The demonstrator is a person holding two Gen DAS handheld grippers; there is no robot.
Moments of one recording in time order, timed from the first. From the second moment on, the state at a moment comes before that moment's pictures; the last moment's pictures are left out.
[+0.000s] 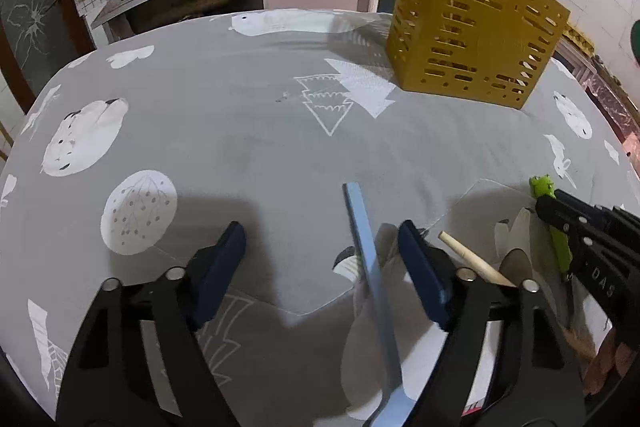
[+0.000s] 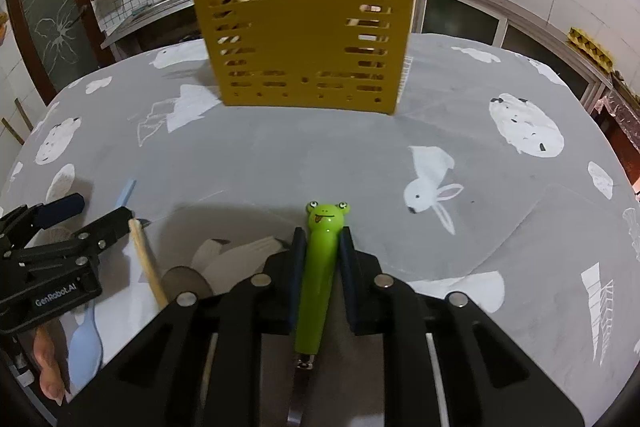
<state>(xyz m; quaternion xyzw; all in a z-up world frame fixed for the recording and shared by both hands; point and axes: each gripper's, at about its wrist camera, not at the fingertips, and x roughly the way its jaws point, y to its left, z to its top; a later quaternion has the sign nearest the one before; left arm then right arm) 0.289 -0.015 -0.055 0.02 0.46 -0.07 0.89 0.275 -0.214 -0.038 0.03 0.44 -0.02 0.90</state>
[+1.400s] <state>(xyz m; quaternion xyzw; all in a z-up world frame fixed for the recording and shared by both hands) 0.260 -0.017 0.033 -0.03 0.31 -0.08 0.95 0.250 -0.246 0.042 0.06 0.30 -0.05 0.95</state>
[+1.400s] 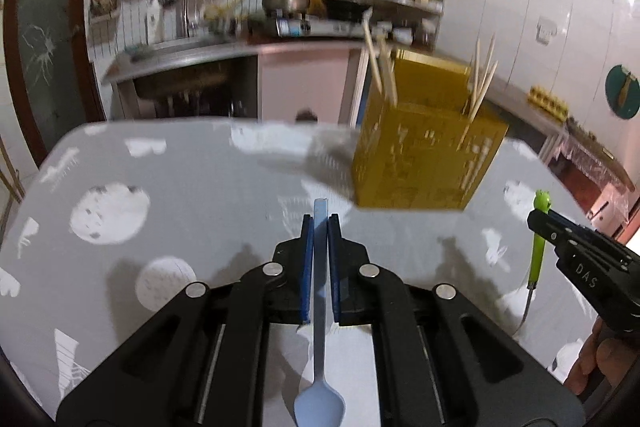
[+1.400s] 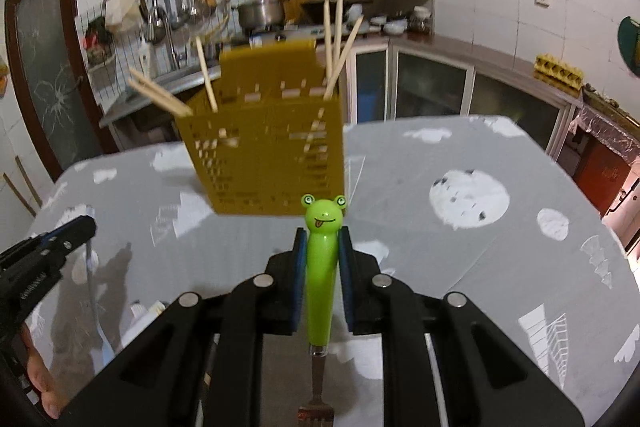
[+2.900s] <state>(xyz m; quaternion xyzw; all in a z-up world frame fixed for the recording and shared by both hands) 0.271 -0.057 0.182 -0.03 0.14 -0.13 0.98 0.266 -0.274 0.192 0.05 0.13 -0.06 0.99</state>
